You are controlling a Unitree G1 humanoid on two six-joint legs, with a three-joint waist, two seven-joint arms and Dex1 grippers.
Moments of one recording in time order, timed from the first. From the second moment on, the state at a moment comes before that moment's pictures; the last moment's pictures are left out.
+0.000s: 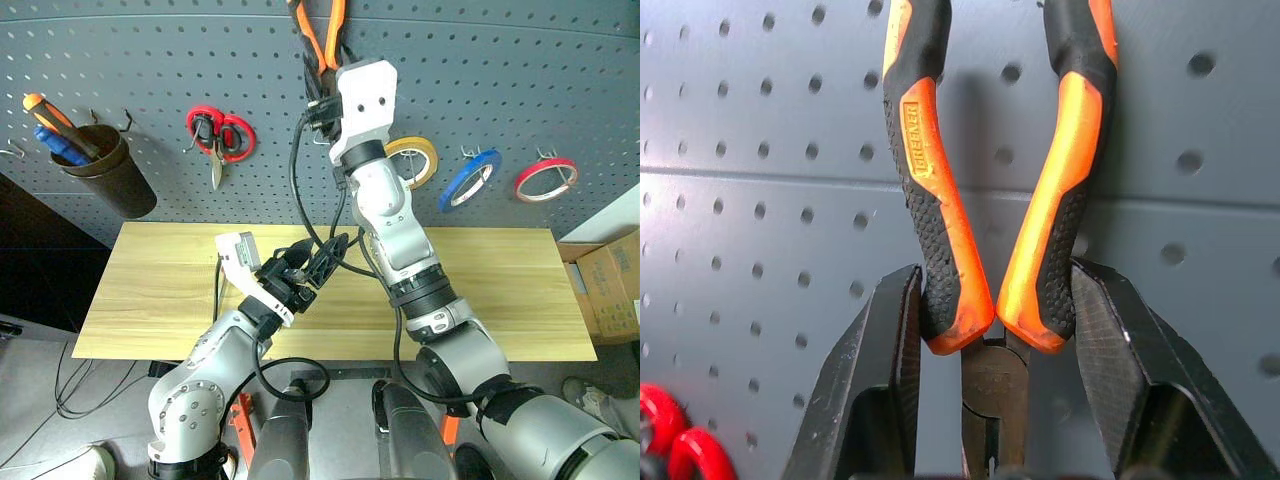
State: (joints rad) left arm -0.09 0.14 0.08 -0.63 -1.03 0.71 -0.05; right arm -1.05 0.14 0.12 0.46 -0.09 -0.20 -0.08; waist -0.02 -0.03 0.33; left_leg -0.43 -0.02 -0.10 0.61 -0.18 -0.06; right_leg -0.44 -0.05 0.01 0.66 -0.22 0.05
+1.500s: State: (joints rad) left arm -0.15 0.25 0.00 -0.51 -0.82 0.69 -0.03; right arm -0.61 -0.10 0.21 -0.28 0.13 0.39 0.33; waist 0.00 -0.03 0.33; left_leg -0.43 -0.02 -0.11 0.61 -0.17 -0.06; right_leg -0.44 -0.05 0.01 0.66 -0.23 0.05
